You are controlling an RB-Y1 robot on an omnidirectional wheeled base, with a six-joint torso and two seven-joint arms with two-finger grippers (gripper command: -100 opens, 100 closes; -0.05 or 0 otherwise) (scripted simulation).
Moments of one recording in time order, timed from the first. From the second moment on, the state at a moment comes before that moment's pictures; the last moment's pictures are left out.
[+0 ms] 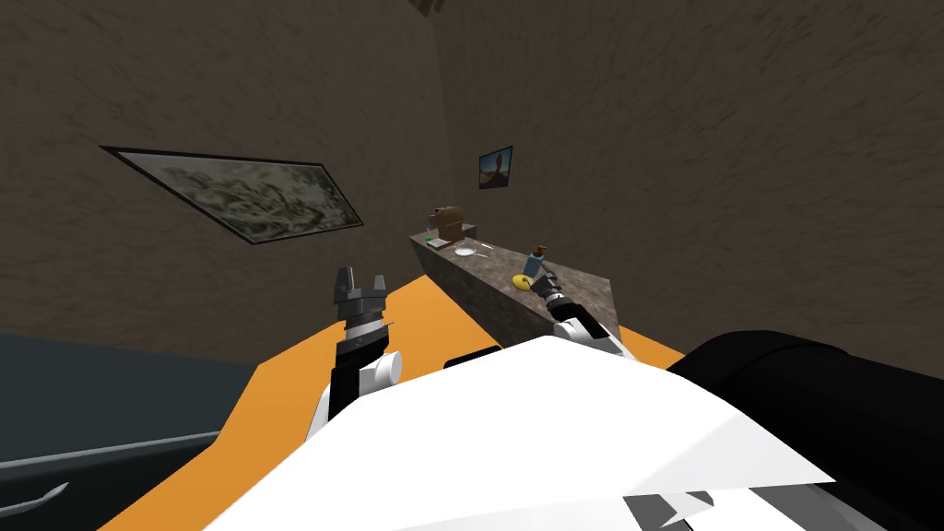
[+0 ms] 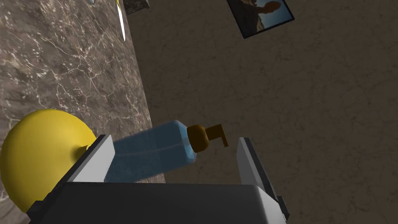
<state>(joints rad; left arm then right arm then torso) 0.45 0.00 -0.01 -2.27 -0.07 -0.38 0.15 0.57 -0.29 -0.17 -2.11 -0.35 -0.05 -0.40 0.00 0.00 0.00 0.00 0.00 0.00</state>
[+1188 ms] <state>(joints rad) 0.45 0.00 -0.01 -2.27 -0.07 -0.38 0.15 0.64 -0.42 -0.34 -2.03 -0.63 0.28 -0.67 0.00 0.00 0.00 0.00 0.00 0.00</state>
